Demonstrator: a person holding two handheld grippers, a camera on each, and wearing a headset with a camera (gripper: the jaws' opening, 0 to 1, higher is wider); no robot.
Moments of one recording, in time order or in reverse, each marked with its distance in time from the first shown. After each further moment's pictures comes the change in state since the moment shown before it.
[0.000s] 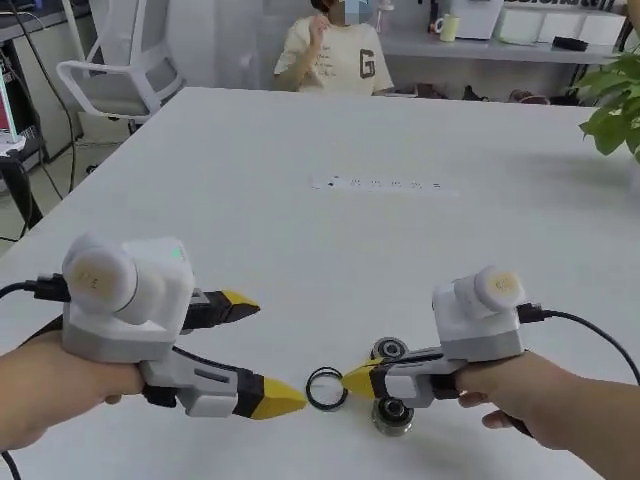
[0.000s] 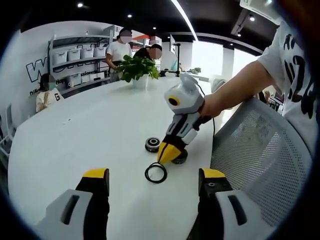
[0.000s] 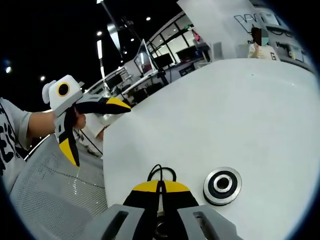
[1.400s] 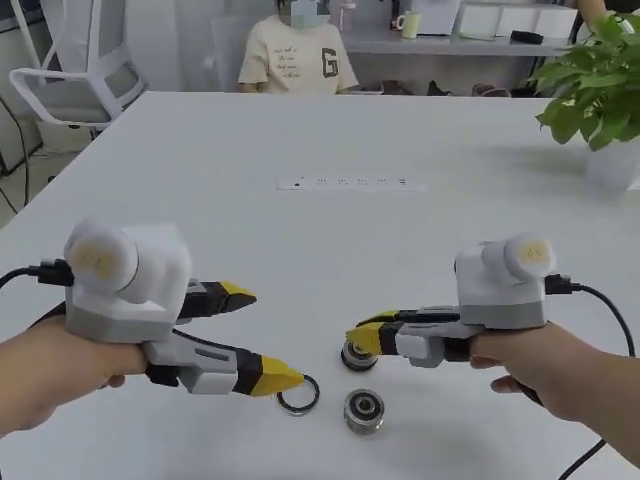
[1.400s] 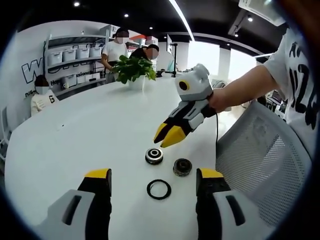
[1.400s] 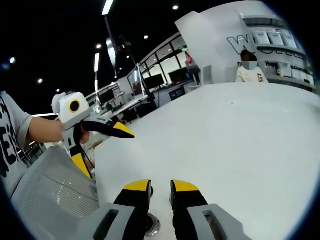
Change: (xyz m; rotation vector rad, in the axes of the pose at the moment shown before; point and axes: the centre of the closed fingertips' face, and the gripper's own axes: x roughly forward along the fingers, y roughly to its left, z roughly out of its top) left arm 0.031 0.006 0.024 0.011 -0.003 -0.039; right arm -0.059 -0.024 0.041 -0.057 -0.182 -0.112
